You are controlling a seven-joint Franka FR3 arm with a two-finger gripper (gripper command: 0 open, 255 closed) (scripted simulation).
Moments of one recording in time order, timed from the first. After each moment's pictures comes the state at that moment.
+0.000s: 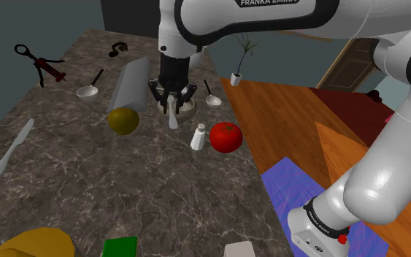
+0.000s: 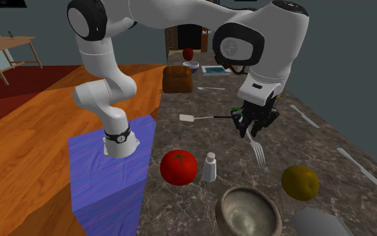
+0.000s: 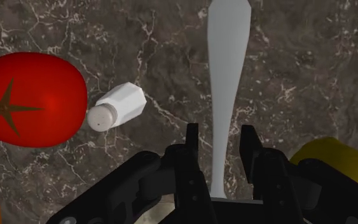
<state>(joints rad) 0.03 0.23 0.54 -1.69 0.01 1.82 1.01</state>
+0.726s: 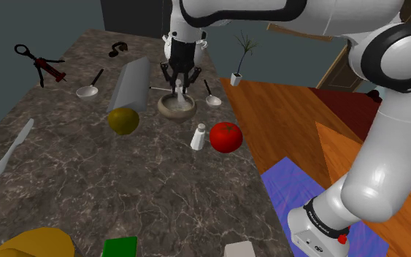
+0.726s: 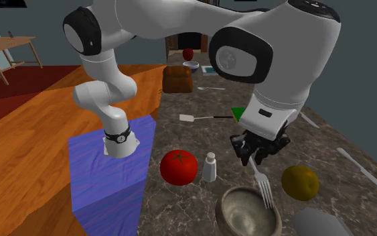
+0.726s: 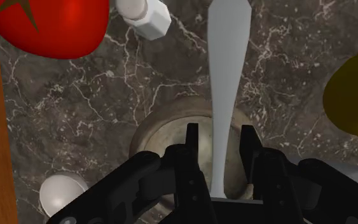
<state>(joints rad) -0.03 0.38 0.47 -1.47 -0.05 1.73 0.88</state>
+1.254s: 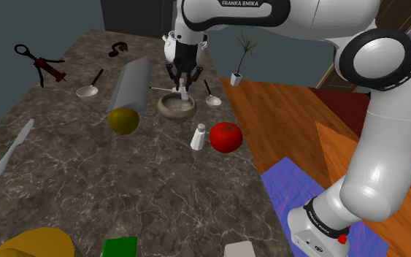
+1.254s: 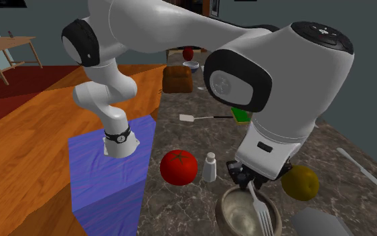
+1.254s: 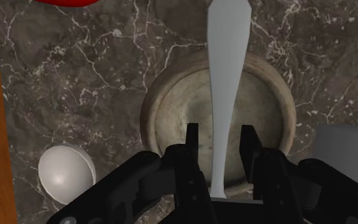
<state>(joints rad) -0.06 0.48 0.44 -1.38 -0.09 1.72 0.81</state>
